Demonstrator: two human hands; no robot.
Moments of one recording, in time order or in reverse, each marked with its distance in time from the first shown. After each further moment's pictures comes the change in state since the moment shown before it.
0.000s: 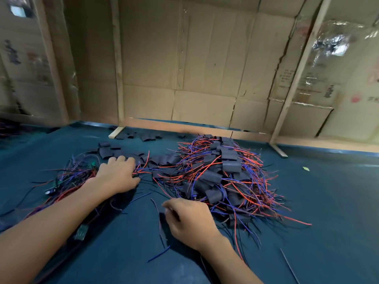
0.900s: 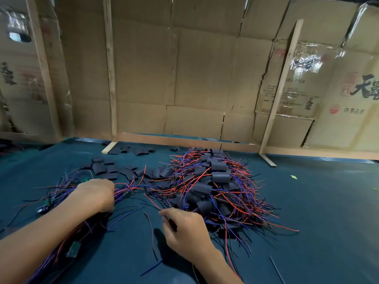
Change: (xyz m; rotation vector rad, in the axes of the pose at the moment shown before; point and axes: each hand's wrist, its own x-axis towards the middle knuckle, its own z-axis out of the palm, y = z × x) left_hand -0.033 -0.005 -0.038 0.217 -0.193 -0.143; right_hand -0.004 -0.004 -0.007 0.136 0.122 0.094
